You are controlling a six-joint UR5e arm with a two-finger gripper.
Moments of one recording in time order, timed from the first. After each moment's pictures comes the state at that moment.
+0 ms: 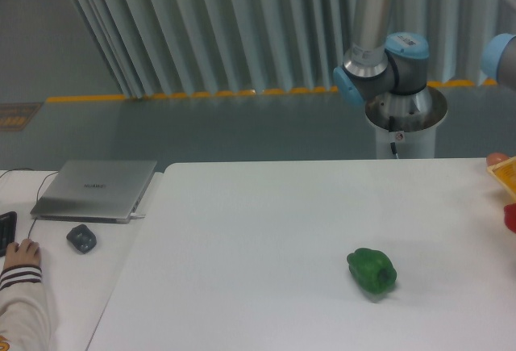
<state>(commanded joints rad) 2.61 -1.87 -1.55 -1.22 1.53 1.92</state>
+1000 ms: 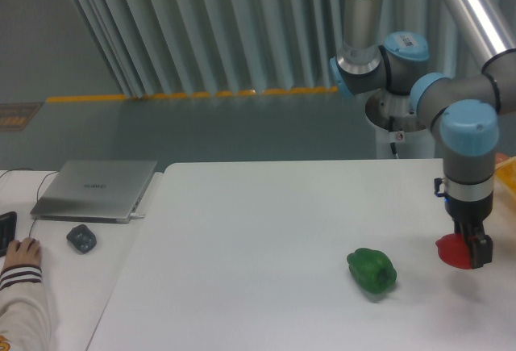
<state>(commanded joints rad) 2.39 -1.97 -1.57 -1.12 1.69 1.58</state>
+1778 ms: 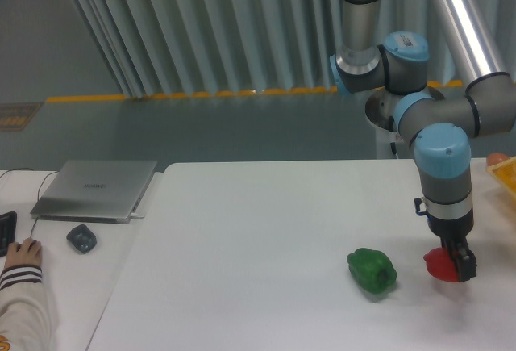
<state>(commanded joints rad) 2.36 -2.00 -1.57 -1.09 1.71 1.54</state>
